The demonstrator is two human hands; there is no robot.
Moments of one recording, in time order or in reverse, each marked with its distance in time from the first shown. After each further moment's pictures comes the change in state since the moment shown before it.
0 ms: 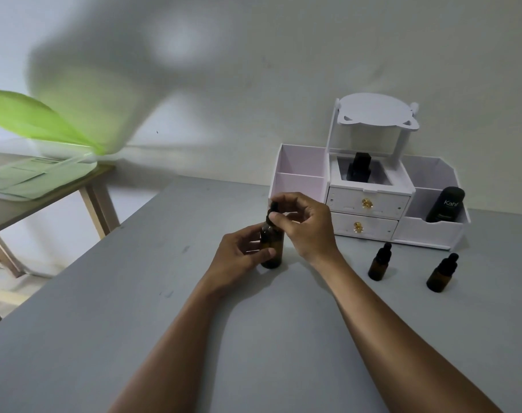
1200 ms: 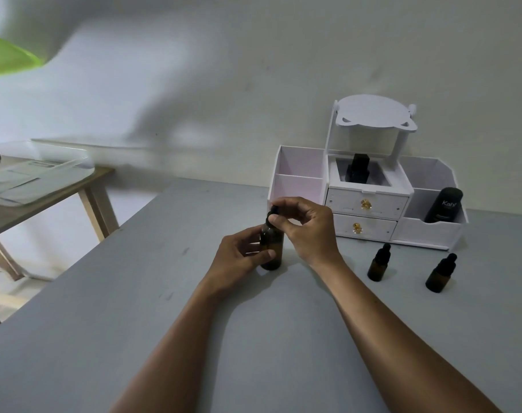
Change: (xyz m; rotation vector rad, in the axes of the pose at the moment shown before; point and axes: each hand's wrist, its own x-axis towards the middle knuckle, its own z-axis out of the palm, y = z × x) left_hand 0.000 -0.004 -0.001 0.019 0.019 -0.006; right_hand -0.003 0.003 -0.001 -0.018 0.038 -0.013
